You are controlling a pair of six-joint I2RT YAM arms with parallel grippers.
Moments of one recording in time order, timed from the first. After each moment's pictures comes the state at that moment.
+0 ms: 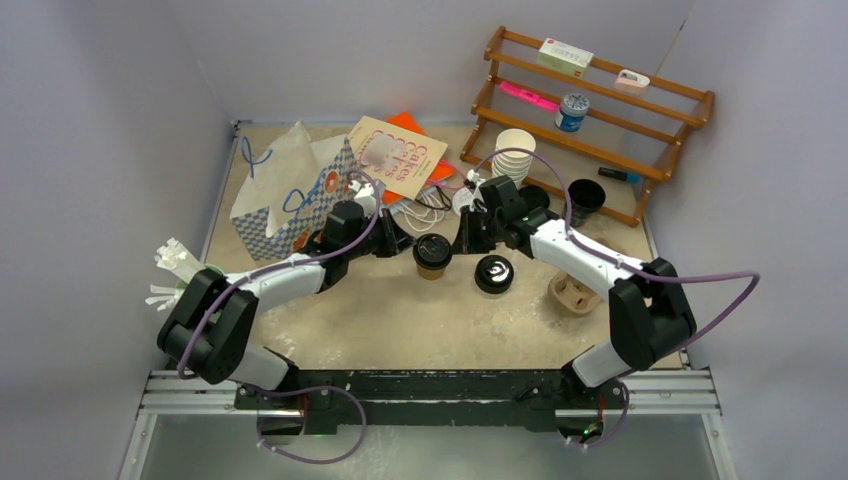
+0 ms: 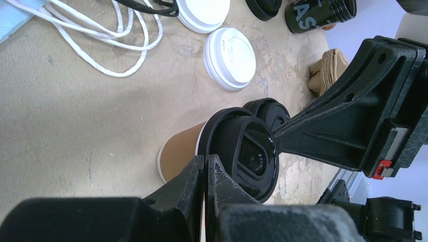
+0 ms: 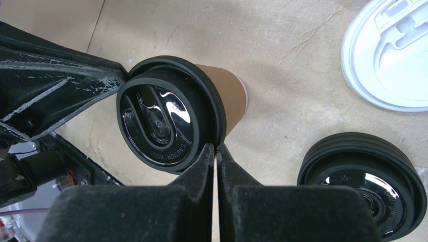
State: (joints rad) left arm -0.52 1.45 0.67 0.33 0.28 -0.66; right arm 0.54 1.53 1.03 -0.37 -0.29 0.48
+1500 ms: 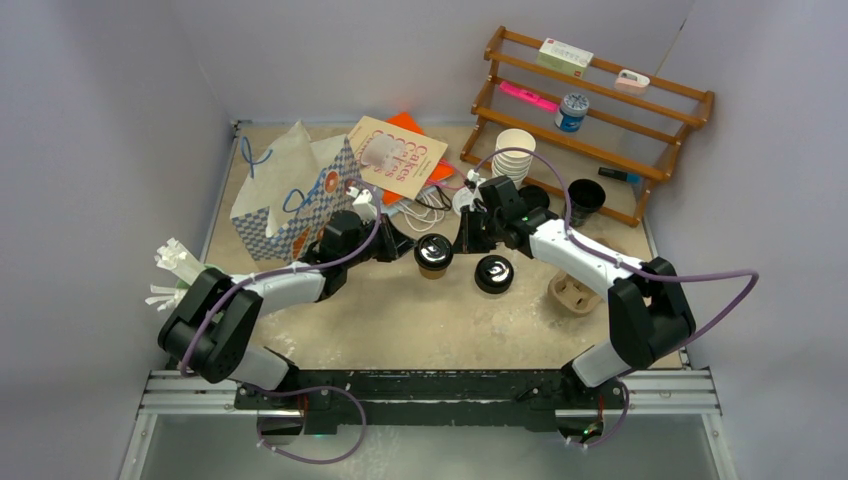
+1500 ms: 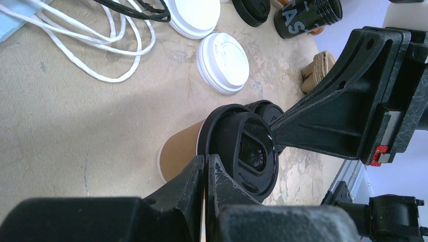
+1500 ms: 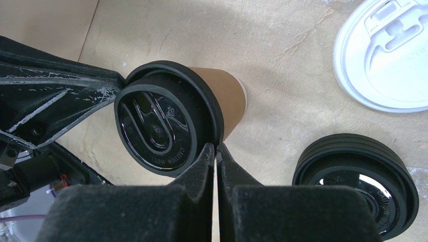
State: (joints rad) left arm -0.53 1.47 0.58 0.49 0.29 -0.65; right arm 0.54 1.53 1.03 -0.37 -0.26 0.47
